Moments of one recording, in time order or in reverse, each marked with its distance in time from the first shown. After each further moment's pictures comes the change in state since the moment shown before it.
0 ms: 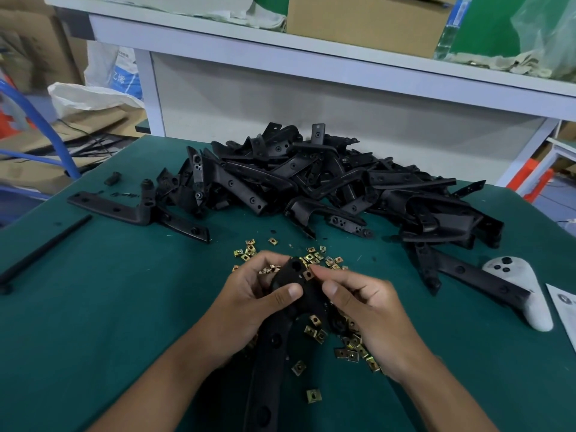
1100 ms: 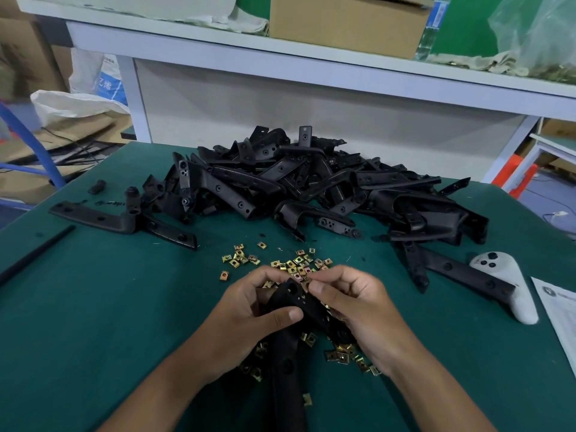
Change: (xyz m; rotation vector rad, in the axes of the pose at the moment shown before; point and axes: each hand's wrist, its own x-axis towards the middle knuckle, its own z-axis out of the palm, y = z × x) left_hand -0.003 -0.002 0.006 0.102 -0.095 -0.007; right_hand 0.007 0.003 -0.006 0.093 0.069 0.115
